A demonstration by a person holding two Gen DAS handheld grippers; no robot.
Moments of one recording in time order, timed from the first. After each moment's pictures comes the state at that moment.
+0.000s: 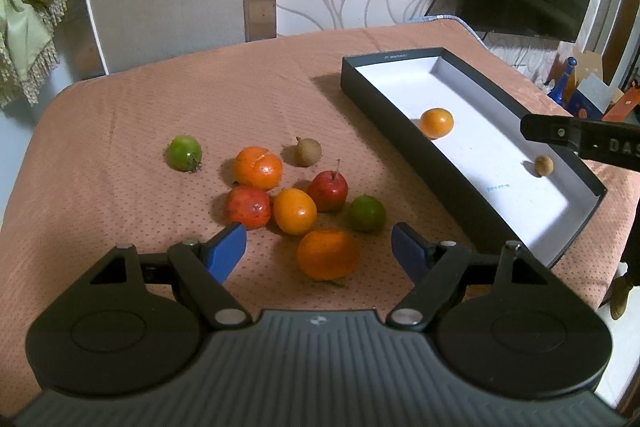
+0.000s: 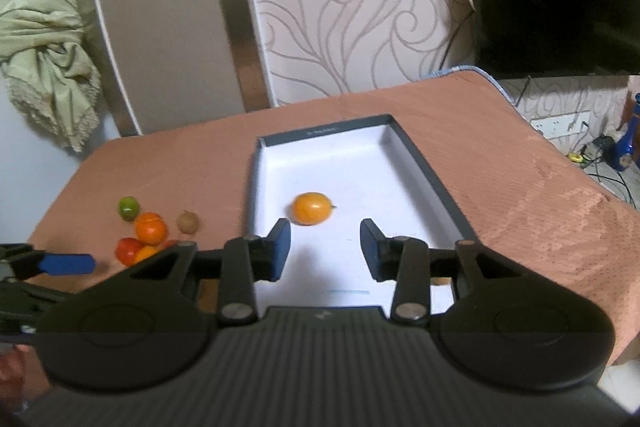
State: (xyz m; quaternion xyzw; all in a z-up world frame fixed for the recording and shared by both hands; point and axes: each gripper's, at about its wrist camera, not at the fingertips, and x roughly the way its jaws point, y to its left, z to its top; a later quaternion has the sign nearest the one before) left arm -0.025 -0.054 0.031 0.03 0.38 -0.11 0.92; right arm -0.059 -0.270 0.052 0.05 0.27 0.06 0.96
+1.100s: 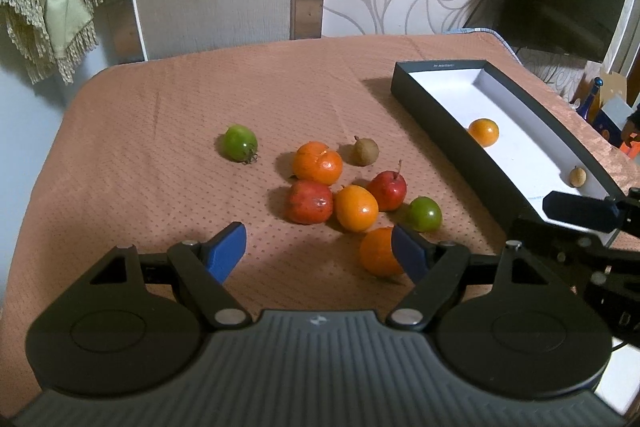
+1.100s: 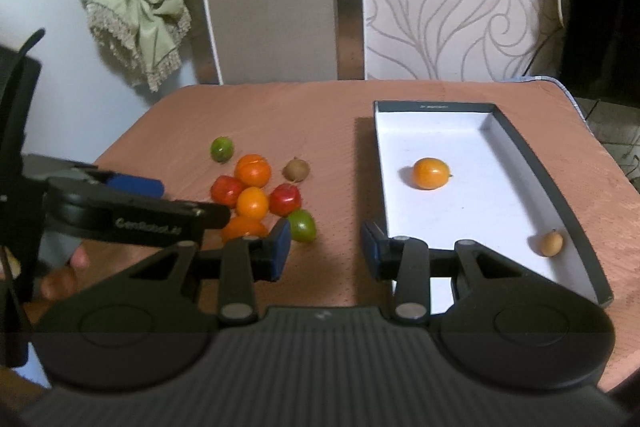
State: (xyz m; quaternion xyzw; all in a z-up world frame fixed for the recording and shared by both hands) left arm -0.026 -0.020 0.029 0.00 0.38 -0.07 0.92; right arm -0.089 -0.191 0.037 -0.02 0.29 0.15 0.95
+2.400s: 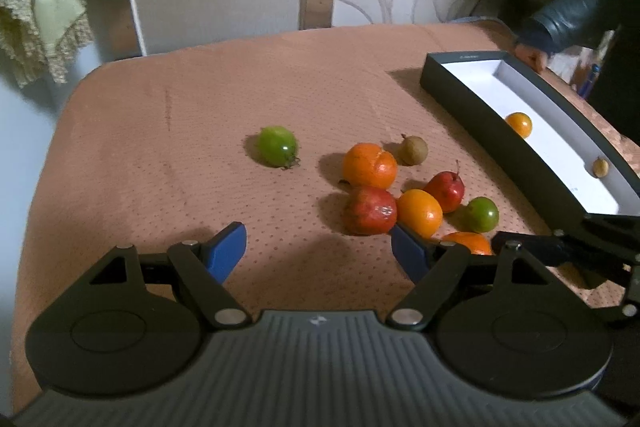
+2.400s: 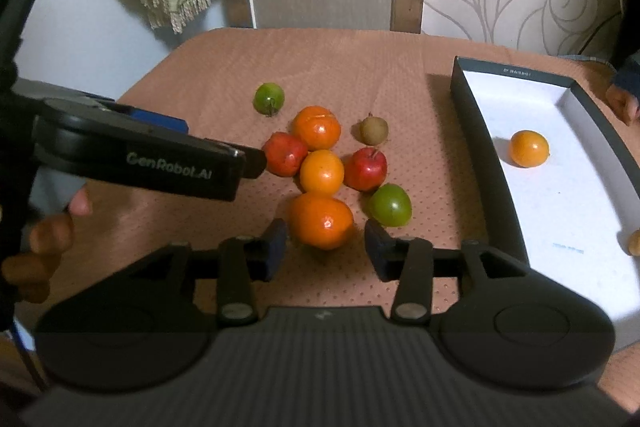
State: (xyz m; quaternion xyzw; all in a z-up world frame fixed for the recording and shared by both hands) left arm 0.004 0.026 0.018 0.01 0.39 -0.10 0.91; right arm -0.053 -0.120 0.000 -0.05 0.35 0.17 0.92
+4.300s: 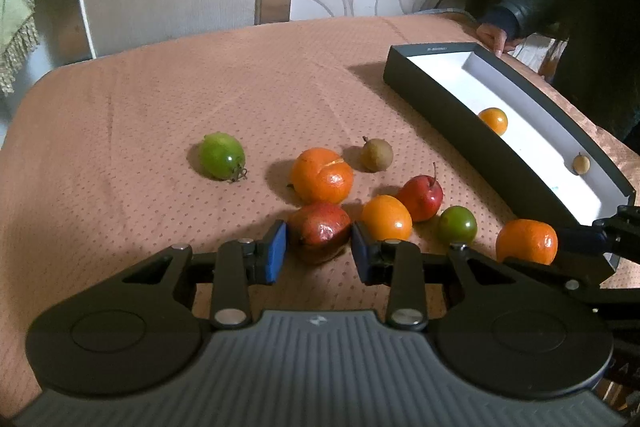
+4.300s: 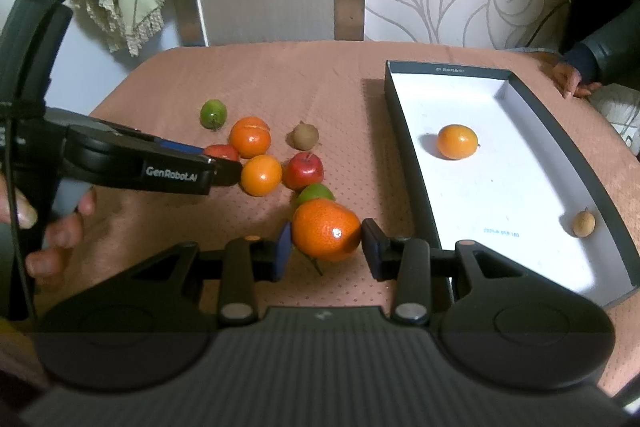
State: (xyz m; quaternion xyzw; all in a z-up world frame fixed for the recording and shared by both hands) left arm 0.026 0.007 0.005 0.00 0.39 -0.15 0.91; right arm -0.066 -0.158 0.012 -0.03 0.34 0.11 0.93
